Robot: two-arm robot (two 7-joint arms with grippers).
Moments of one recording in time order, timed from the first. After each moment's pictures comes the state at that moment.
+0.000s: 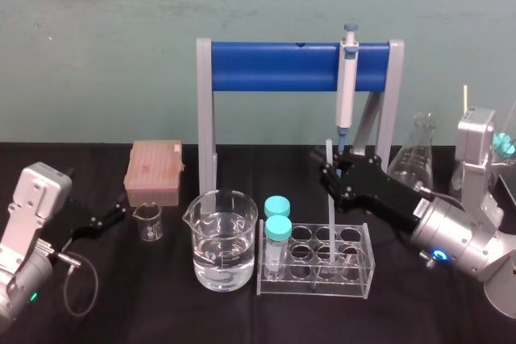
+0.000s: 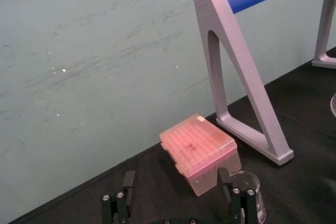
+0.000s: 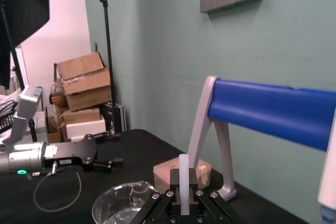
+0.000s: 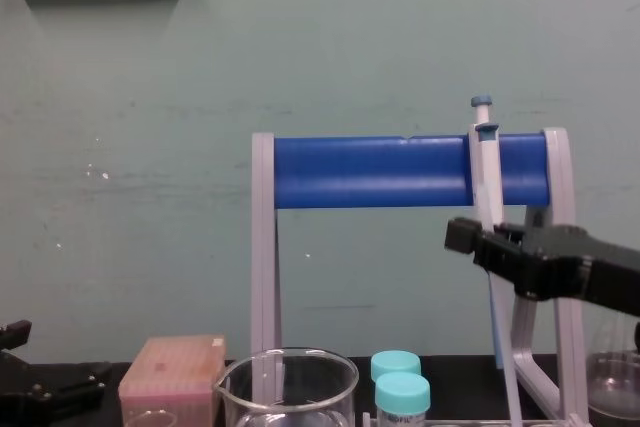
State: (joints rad) left arm -0.20 0.60 0.45 -1.41 -0.25 -0.12 0.03; right arm 0.36 0.46 -0.42 -1.33 0.62 -0.17 0.69
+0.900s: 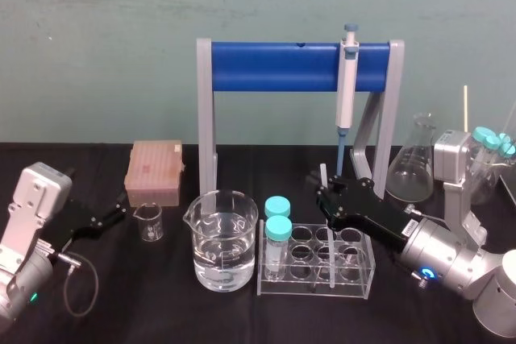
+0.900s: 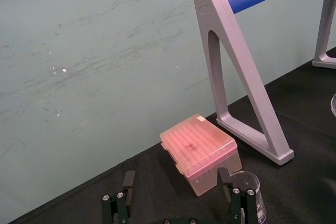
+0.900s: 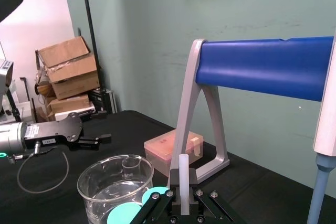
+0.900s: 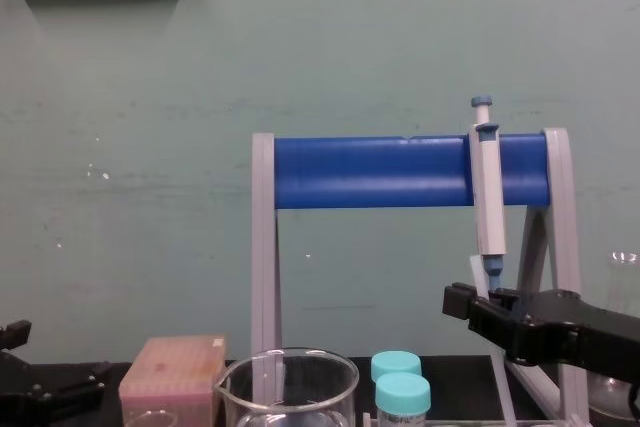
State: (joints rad) left arm -0.20 0.60 0.45 -1.41 -0.25 -0.12 0.03; right arm 0.35 0.42 -0.43 -1.26 0.58 -0.16 0.65
